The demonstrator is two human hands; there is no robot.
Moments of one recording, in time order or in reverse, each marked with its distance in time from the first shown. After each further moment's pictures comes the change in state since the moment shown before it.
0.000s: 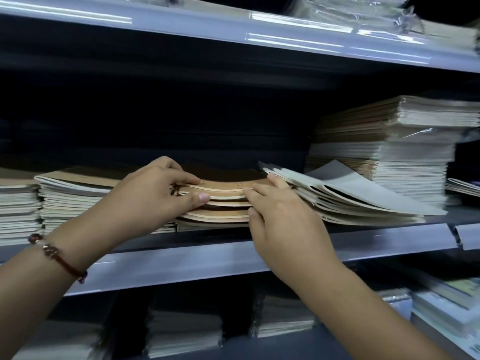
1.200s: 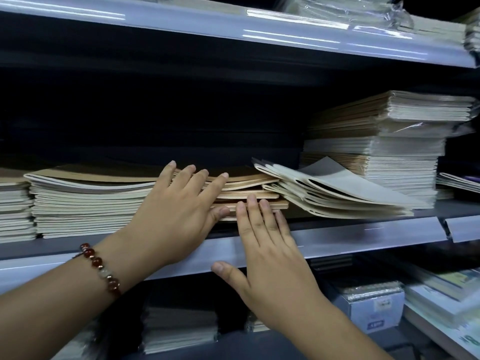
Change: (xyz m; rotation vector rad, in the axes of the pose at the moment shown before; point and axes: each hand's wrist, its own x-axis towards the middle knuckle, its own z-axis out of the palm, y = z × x) left_hand -0.004 0.022 0.049 0.606 0.044 0.265; right_hand -0.042 0.010 0.057 -0.086 -0.054 -0.068
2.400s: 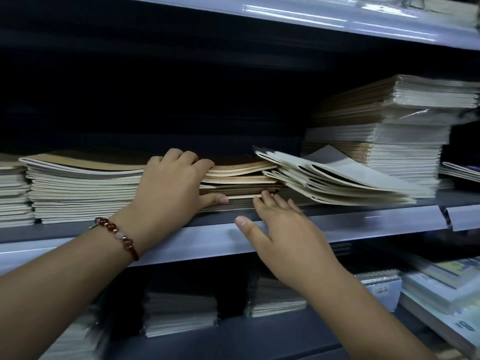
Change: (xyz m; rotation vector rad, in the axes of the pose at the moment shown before) left_hand 0.020 -0.010 0.012 -0.097 0.052 -0.152; right_hand 0.014 0.018 -0.033 0.166 -0.218 0.185
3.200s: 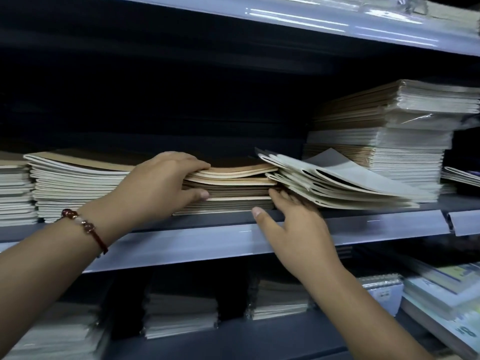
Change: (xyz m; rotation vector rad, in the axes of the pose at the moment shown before) left_hand -0.004 -0.029 -0.010 -0.321 -0.029 0.059; right_hand 0.005 0.004 -0.002 0.195 0.150 0.151
